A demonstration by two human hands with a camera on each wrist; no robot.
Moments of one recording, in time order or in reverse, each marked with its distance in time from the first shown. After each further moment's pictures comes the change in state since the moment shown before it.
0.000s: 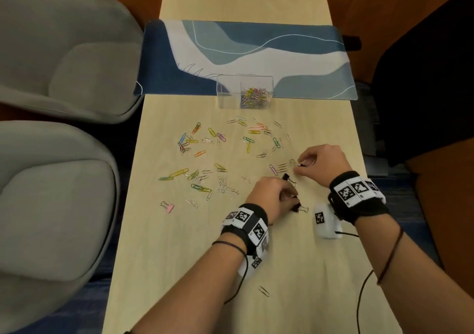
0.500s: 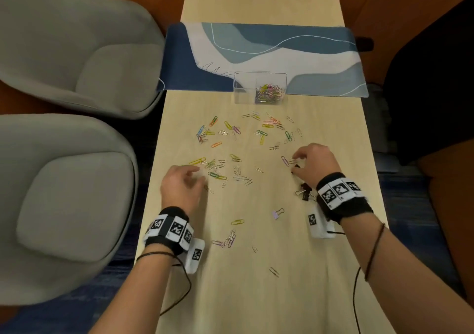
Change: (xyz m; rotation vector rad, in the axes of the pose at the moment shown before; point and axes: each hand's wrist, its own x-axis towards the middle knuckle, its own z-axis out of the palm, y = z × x) left_hand -0.112 -0.111 -0.112 0.099 0.700 -0.322; right_hand -0.028 -0.037 0.028 -0.106 0.038 -0.076
